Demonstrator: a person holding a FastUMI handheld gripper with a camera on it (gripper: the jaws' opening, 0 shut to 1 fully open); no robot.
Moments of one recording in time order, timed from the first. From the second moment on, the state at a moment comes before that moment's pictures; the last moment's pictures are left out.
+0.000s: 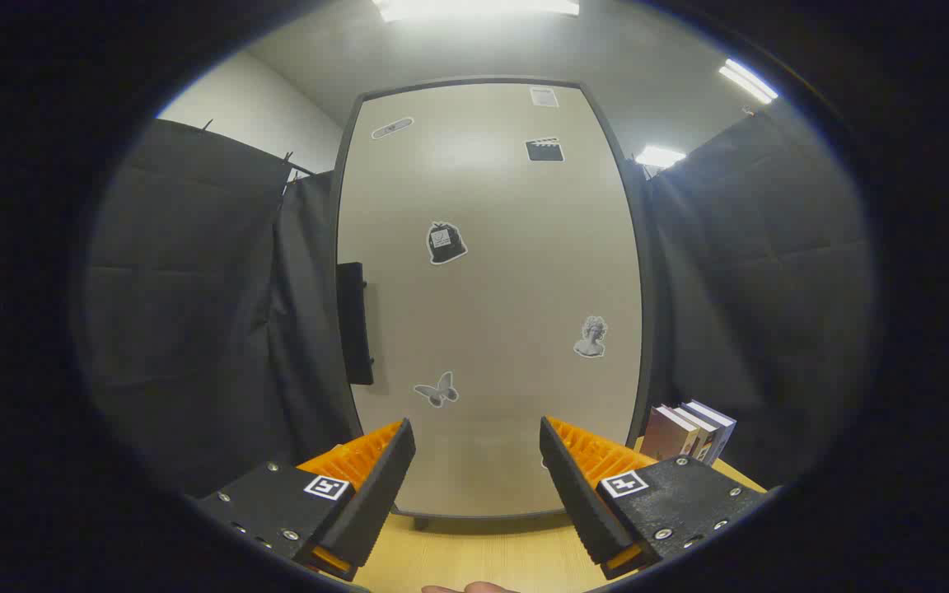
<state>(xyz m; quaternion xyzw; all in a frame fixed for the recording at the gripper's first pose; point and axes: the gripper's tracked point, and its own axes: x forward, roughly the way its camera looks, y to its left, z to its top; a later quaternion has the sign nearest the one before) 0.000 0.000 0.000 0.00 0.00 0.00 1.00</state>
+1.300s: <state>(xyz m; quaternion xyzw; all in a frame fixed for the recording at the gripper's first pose) 0.013 0.005 0.019 0.00 -0.01 0.02 1.00</state>
